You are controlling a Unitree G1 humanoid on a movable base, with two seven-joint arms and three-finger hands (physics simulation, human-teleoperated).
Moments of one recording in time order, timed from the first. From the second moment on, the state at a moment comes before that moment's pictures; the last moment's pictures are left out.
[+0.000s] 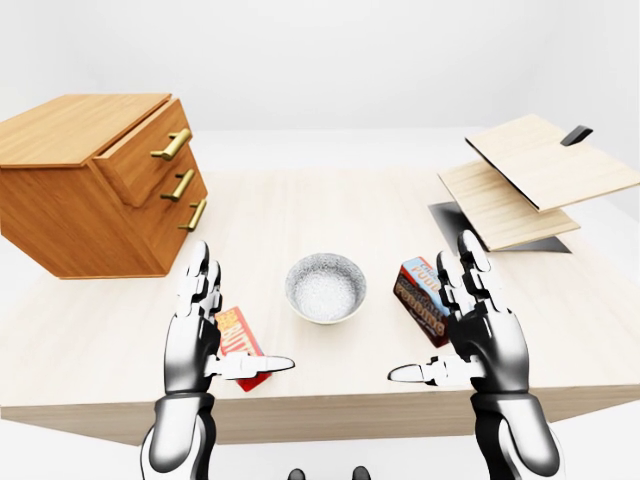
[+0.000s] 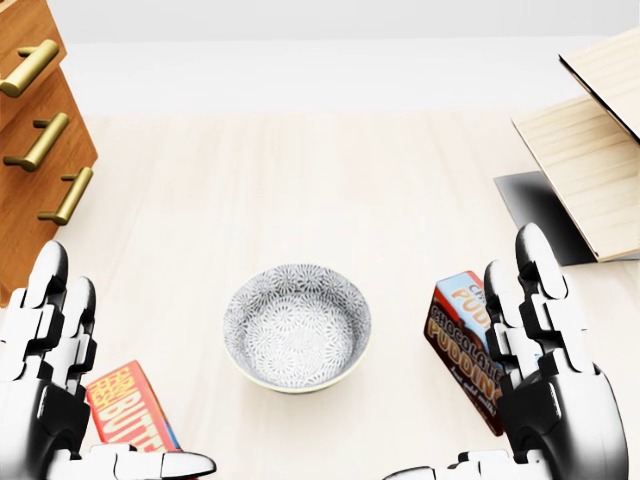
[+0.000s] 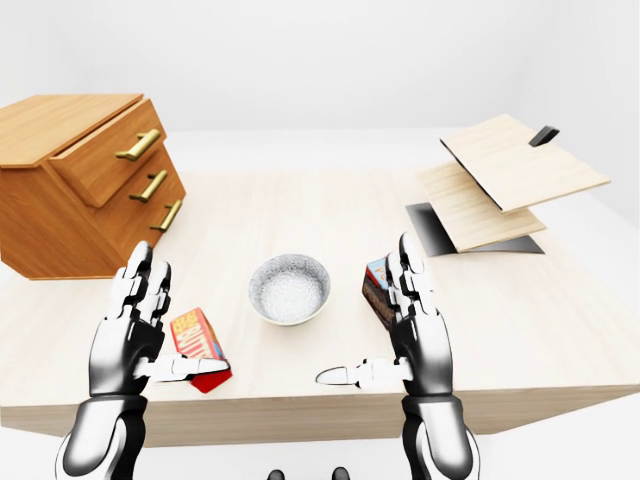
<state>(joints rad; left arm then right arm) 0.32 -0.01 0.03 -0.63 0.03 0.09 -0.08 0.38 0.00 0.03 -0.72 0.09 0.09 0.10</state>
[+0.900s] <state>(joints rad) 0.32 -0.01 0.03 -0.61 0.03 0.08 -0.09 0.35 0.01 0.00 -0.68 0.12 0.09 0.12</state>
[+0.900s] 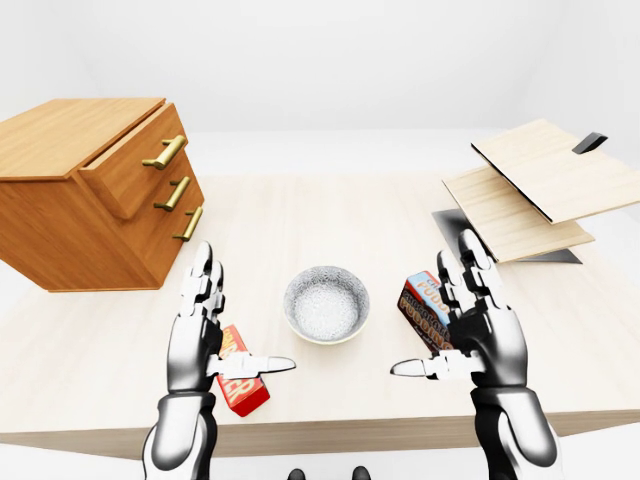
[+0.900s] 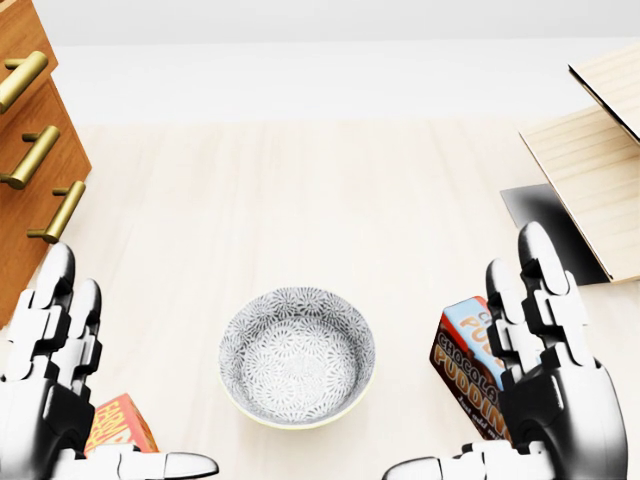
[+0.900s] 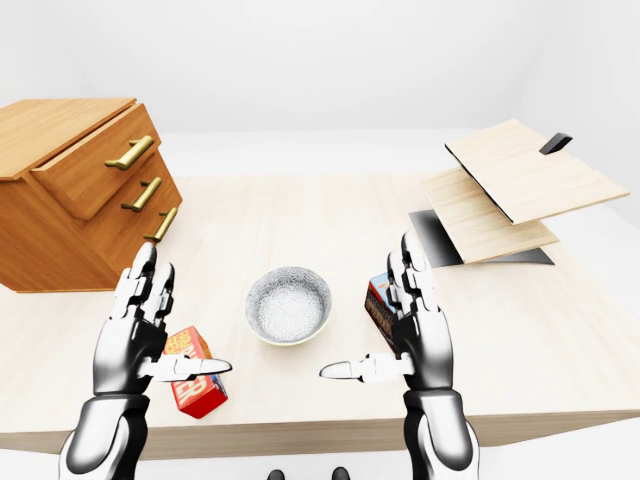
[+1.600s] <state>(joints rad) 0.31 -0.01 0.03 -0.60 0.03 0.08 -0.09 0.35 0.01 0.00 -0.67 0.10 0.08 0.11</state>
